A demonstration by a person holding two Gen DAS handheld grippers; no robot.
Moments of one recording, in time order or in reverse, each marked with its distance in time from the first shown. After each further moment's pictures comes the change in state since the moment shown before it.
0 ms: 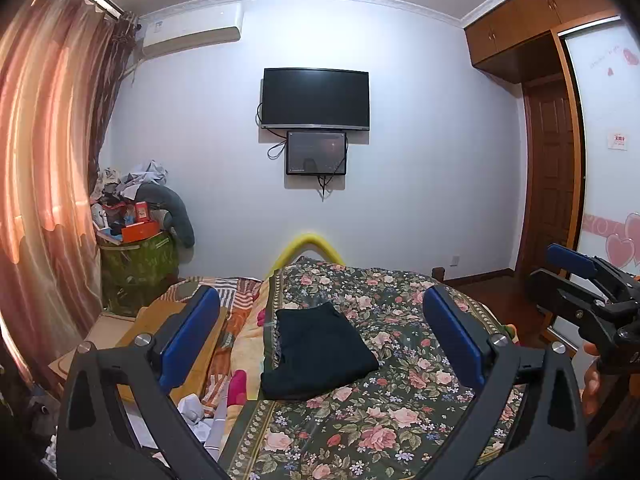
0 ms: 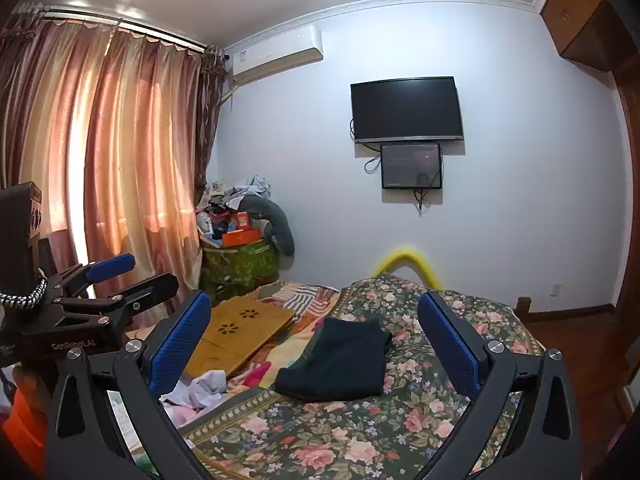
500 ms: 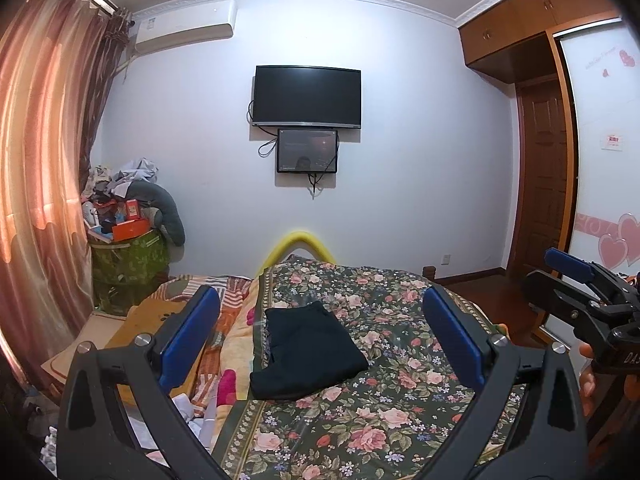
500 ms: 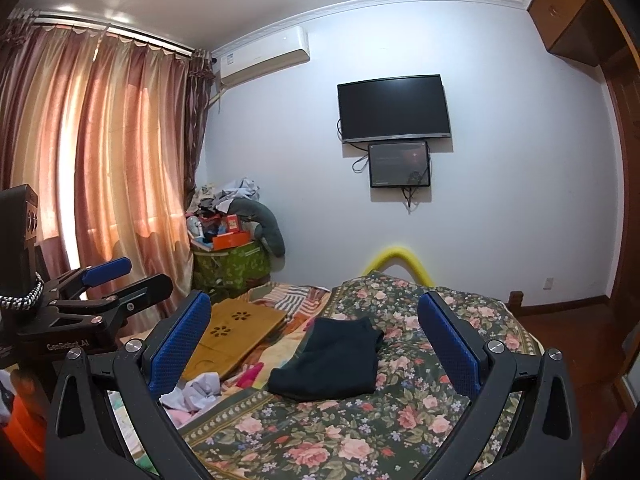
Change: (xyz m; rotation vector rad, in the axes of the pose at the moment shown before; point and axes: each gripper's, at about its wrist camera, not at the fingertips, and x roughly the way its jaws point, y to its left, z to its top) left arm 0.006 0.000 0.001 -0.003 0.008 -0.041; right arm -0.005 -0.005 -0.001 0.029 -0.001 -0.039
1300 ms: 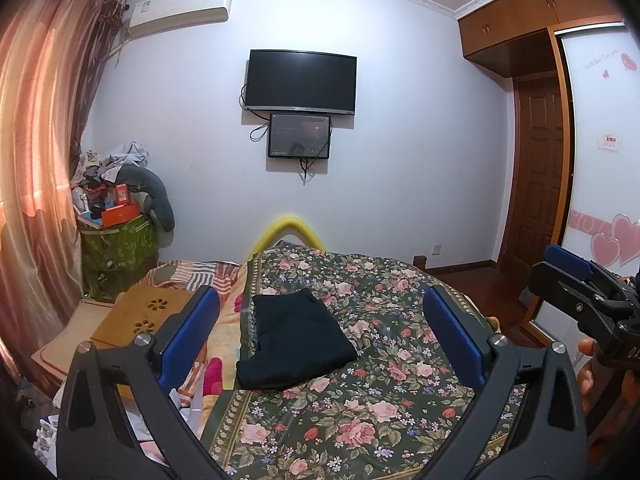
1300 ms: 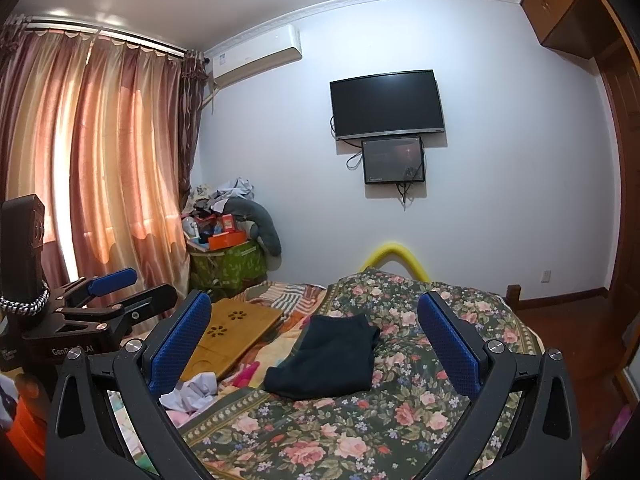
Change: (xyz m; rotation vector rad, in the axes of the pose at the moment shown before) left arm 0.016 -0.001 -0.004 -0.020 0.054 -0.040; right arm 0.004 -0.006 0.000 0.021 0.009 -0.013
